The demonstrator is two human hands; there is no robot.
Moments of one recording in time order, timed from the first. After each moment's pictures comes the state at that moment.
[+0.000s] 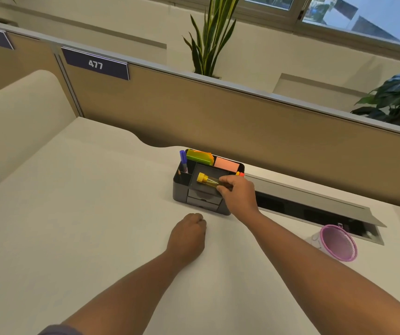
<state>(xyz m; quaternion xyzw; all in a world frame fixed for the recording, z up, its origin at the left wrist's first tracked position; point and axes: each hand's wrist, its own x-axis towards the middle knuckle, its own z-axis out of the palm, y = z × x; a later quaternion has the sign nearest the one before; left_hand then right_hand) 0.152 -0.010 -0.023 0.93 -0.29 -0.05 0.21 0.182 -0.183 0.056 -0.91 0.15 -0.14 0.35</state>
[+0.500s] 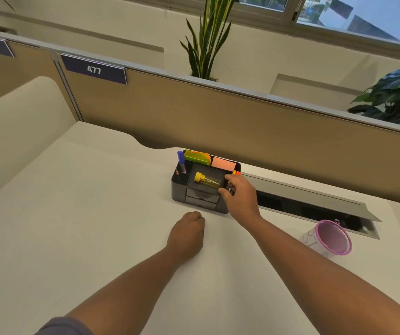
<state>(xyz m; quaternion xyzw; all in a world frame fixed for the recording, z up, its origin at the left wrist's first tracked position) 0.154 -0.012 -0.014 0.93 -0.29 -0.06 0.21 0.160 -0.188 0.057 -0.90 0.16 -0.15 0.37</state>
